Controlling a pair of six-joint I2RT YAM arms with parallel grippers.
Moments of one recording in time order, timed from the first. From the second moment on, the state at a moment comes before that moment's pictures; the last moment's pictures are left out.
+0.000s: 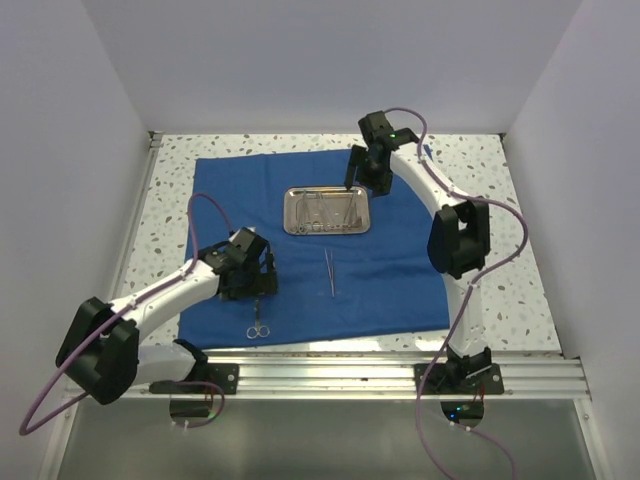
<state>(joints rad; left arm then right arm) -0.57 1.28 0.71 -0.65 -0.15 -0.70 0.39 2.19 2.06 -0.97 0.03 0.58</state>
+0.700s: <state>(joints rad) -0.57 1.21 0.71 -0.68 -0.14 -0.68 0.39 2.47 2.23 -0.98 0.08 0.61</state>
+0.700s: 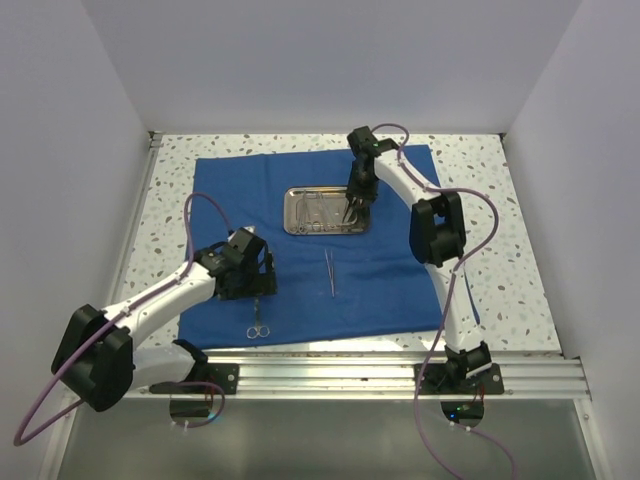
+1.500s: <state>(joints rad) -0.57 1.33 0.97 -0.70 -0.15 -0.59 0.45 2.43 2.21 -1.02 0.20 0.59</state>
